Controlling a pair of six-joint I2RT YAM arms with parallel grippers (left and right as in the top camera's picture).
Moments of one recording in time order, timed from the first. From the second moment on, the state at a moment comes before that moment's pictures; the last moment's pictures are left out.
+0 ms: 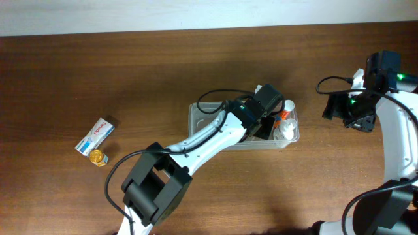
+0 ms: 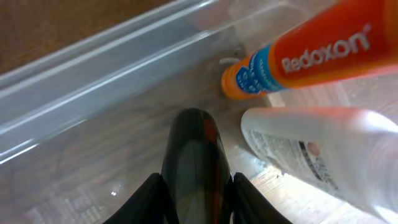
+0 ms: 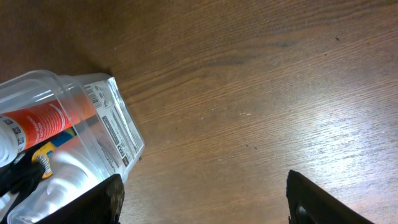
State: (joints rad) left arm -0.85 2.11 1.68 -0.65 0.01 -0.39; right arm -0.30 1.64 1.46 -1.23 -0.10 0.10
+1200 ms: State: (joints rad) left arm -0.31 1.66 2.06 -1.62 -0.25 -0.41; right arm -0.30 1.64 1.46 -1.23 -0.10 0.10
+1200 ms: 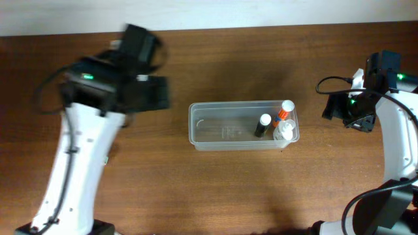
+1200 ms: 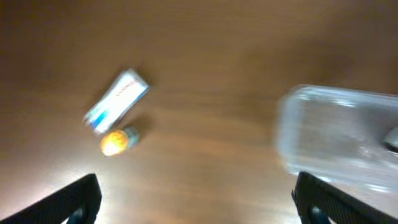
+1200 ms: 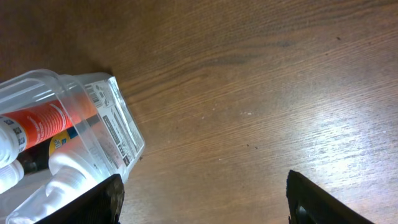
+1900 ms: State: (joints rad) left arm 0.31 1.74 1.50 -1.23 -0.10 -0.04; right arm -0.30 1.64 1.46 -1.24 -0.10 0.10
